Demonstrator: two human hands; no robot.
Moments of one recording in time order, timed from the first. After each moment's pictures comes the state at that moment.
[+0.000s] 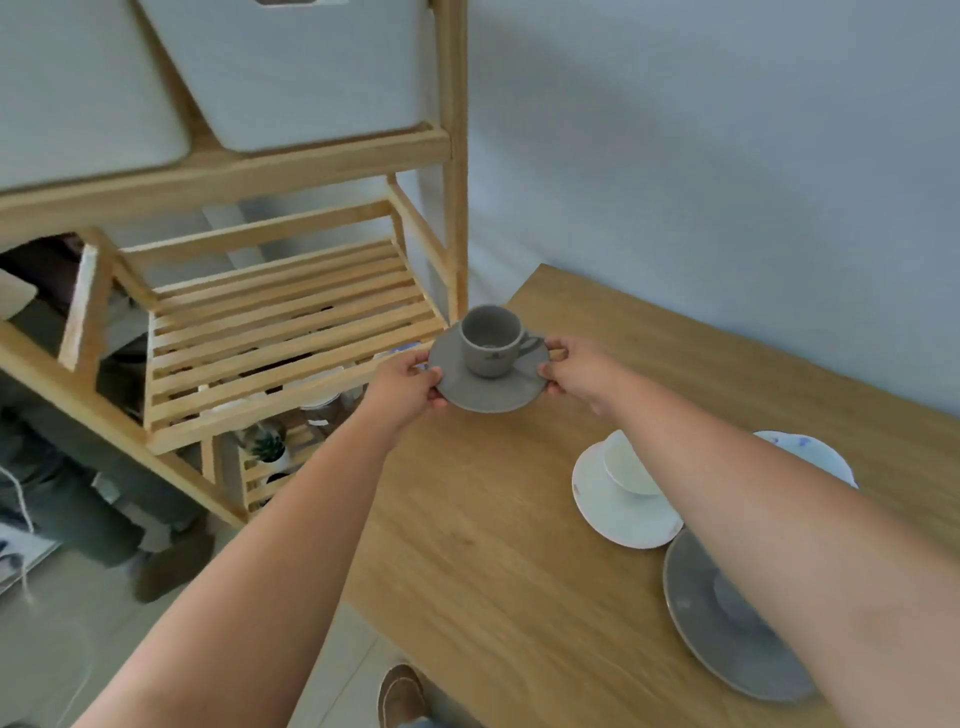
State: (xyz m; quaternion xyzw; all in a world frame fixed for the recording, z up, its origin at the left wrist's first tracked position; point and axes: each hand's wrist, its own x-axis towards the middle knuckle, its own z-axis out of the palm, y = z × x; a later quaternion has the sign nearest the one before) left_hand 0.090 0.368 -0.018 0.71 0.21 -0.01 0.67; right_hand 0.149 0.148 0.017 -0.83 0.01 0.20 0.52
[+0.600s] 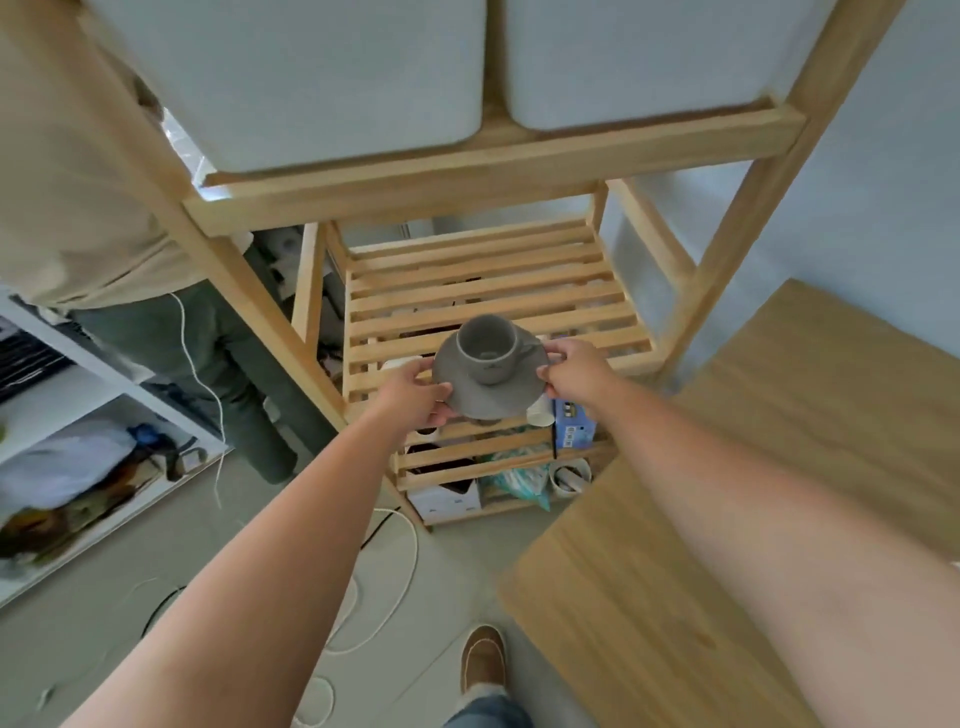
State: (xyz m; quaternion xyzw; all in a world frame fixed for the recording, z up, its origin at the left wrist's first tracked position) left_hand 0.049 0.609 -0.042 0.69 0.37 -0.04 0.61; right_hand 0.176 0.422 -0.043 -0.81 -0.05 0.30 0.50
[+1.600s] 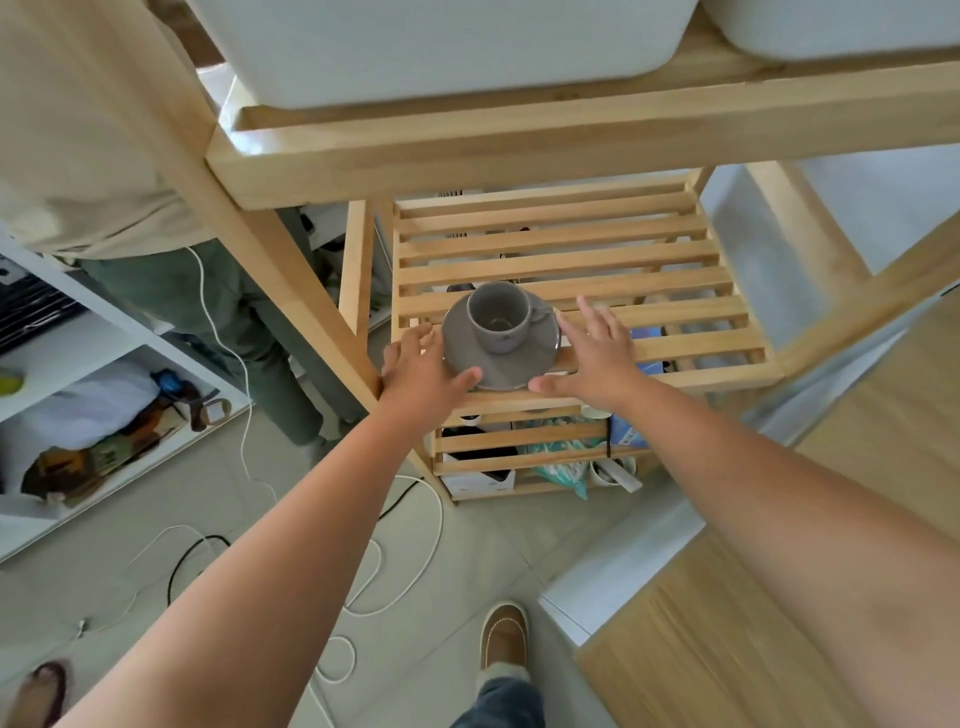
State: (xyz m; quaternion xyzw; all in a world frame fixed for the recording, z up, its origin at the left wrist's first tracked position) left_hand 0.060 0.699 -0.109 0.92 0.30 -0.03 0.24; right_hand 0.209 0.504 -0.107 -0.92 -0.31 0.21 0.13
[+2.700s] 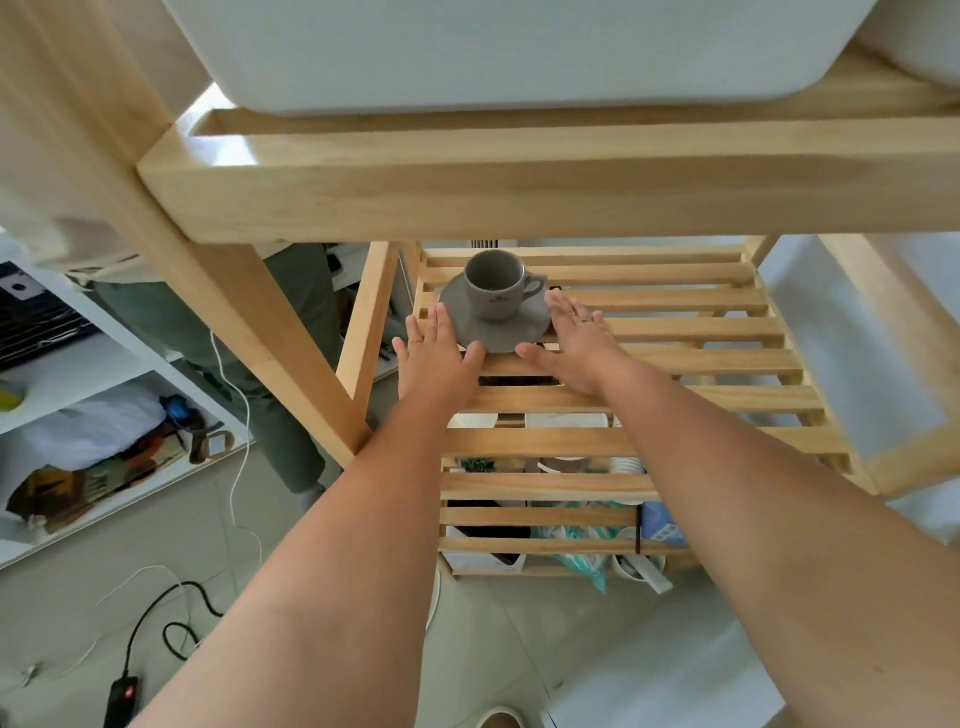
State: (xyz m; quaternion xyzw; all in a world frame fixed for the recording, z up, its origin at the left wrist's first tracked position) left_hand 0.158 0.751 -0.133 0.91 0.36 0.04 0.20; right_hand 0.300 0.611 -0.127 -0.90 -0.40 0.16 0.13
